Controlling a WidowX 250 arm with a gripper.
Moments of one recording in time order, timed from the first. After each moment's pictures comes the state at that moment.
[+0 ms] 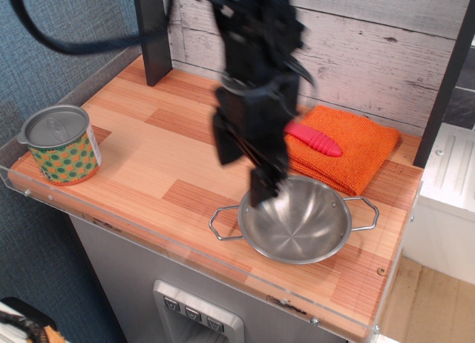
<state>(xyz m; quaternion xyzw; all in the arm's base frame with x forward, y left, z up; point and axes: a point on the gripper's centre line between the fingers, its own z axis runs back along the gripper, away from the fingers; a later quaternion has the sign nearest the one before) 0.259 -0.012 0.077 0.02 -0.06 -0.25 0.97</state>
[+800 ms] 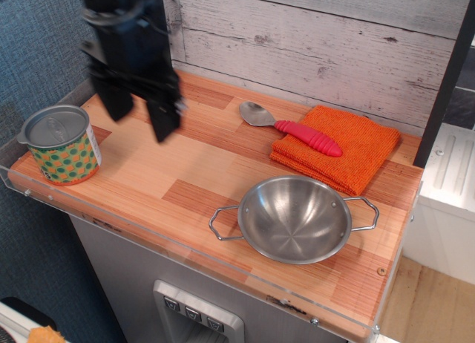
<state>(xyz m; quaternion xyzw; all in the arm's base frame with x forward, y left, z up) 0.246 0.099 0.108 0.02 -0.08 -0.02 1.00</state>
